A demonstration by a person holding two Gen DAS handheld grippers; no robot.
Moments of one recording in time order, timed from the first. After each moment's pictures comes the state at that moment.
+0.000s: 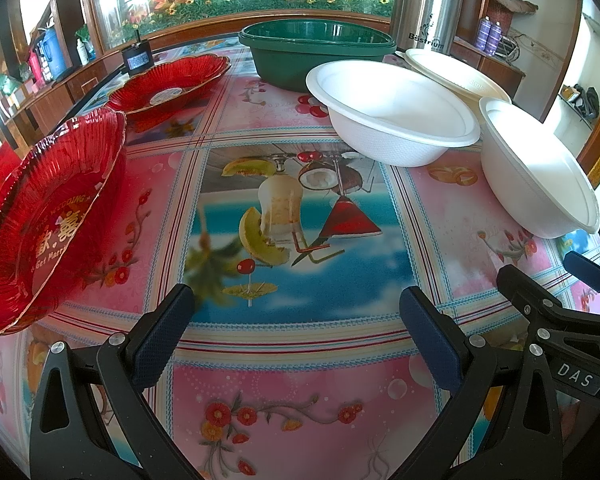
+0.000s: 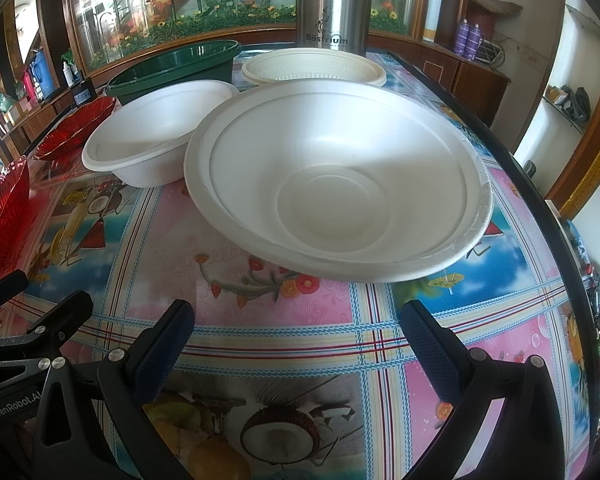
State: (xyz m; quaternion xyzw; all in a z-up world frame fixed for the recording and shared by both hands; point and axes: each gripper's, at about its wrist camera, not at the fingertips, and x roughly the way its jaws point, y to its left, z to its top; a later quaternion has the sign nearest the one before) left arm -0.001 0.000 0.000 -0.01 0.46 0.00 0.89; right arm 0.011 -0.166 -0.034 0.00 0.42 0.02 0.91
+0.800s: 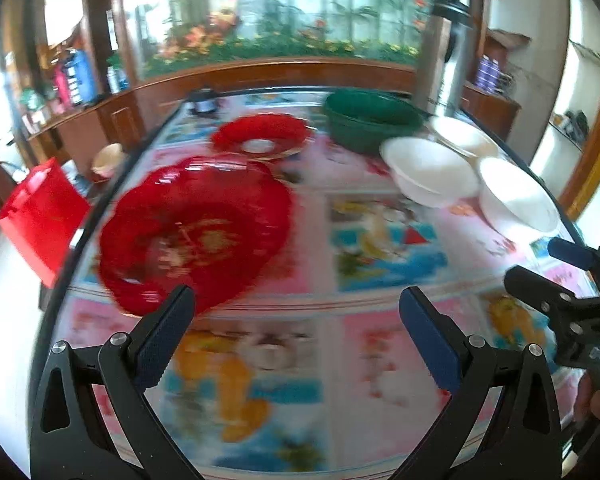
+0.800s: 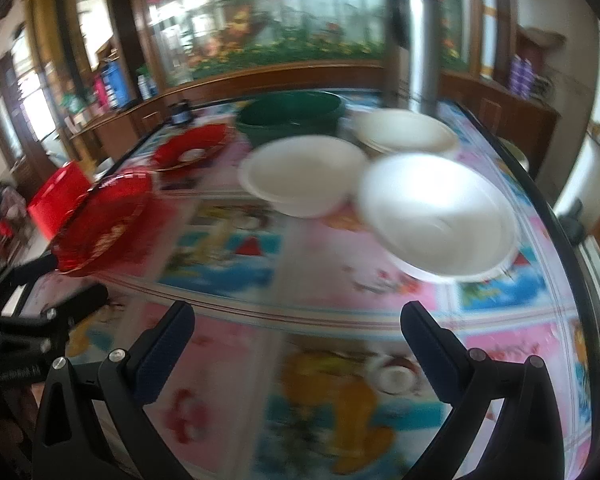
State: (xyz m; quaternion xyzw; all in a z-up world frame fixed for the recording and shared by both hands) left arm -0.079 0.102 0.080 -0.01 0.39 0.02 0.92; right arm -0.041 -0.099 0.036 0.00 0.36 0.16 0.92
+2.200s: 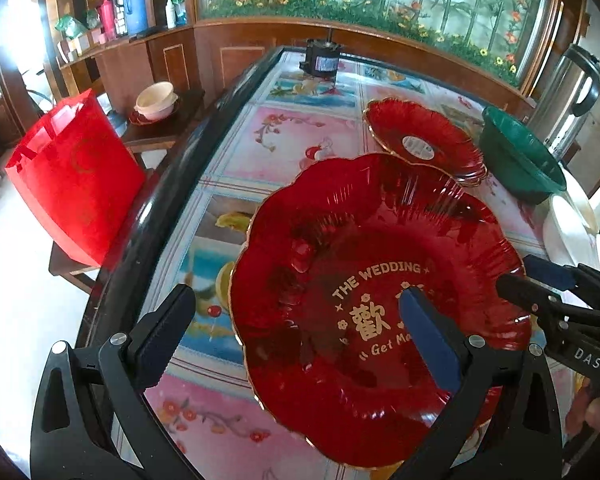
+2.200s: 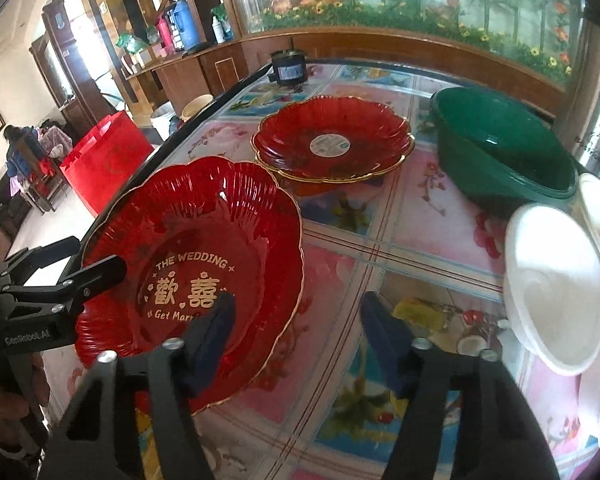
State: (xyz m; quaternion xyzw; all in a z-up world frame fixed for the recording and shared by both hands) left arm 0.012 0.271 0.038 -0.09 0.46 0.08 0.88; right arm 0.060 0.063 0.025 -0.05 0.43 0.27 0.86
